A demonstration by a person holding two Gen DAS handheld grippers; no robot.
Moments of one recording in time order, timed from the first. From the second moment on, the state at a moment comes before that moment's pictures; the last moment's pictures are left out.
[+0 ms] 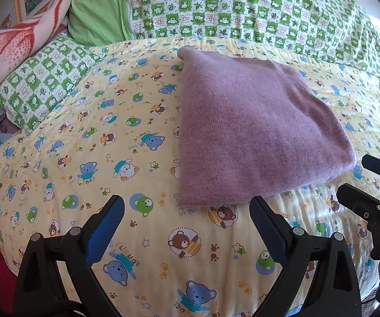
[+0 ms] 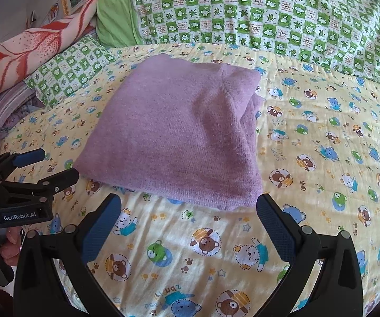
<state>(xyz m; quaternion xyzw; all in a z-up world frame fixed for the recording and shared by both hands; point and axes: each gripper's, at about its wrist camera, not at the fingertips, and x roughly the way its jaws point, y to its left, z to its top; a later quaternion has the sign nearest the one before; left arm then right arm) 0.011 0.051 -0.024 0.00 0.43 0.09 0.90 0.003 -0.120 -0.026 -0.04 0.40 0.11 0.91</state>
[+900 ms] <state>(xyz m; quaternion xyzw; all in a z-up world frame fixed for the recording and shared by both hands) 0.013 0.052 -0.025 -0.01 0.44 0.09 0.90 0.013 -0.120 -0.023 -0.04 0.40 0.11 0.91</state>
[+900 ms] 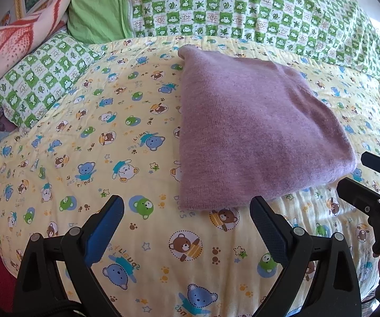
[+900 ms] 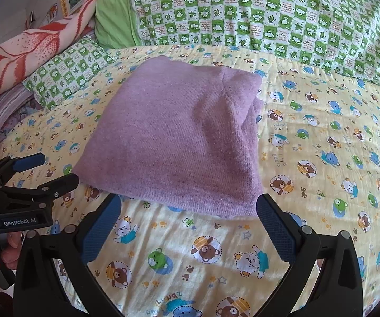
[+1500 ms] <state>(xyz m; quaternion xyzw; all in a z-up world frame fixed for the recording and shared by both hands) 0.015 0.051 -0.023 -0.01 0.44 0.08 0.90 0.011 -0.116 -0.019 -0.04 0.39 0.10 0.91</state>
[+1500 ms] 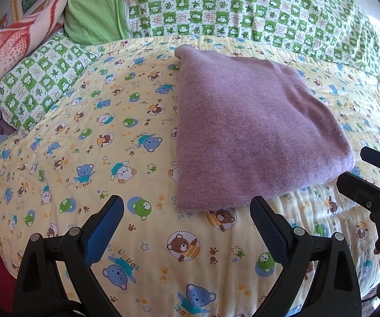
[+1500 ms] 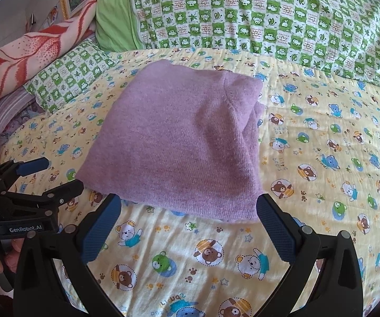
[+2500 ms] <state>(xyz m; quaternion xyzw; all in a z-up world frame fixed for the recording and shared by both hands) 0.025 0.052 -0.017 -0.01 0.43 0.08 0.90 0.018 -0.112 -0.008 -0.02 0.39 0.09 0.92</state>
